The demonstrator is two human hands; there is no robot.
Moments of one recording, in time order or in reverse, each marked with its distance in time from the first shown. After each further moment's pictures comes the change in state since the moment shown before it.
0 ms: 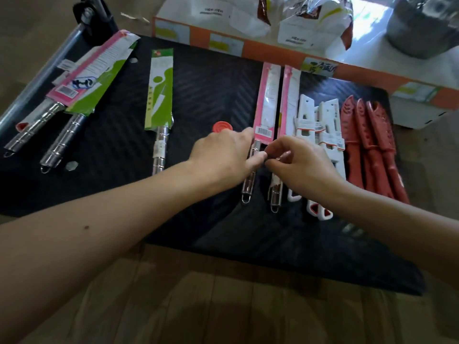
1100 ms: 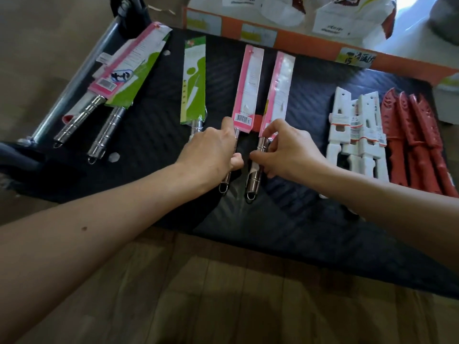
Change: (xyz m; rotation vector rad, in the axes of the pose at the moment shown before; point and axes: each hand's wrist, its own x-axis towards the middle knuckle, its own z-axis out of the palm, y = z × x) left_hand -0.024 -0.064 0.001 -0.089 0.045 -0.094; right_hand 0.024 -0.041 0.049 0.171 -0.116 0.038
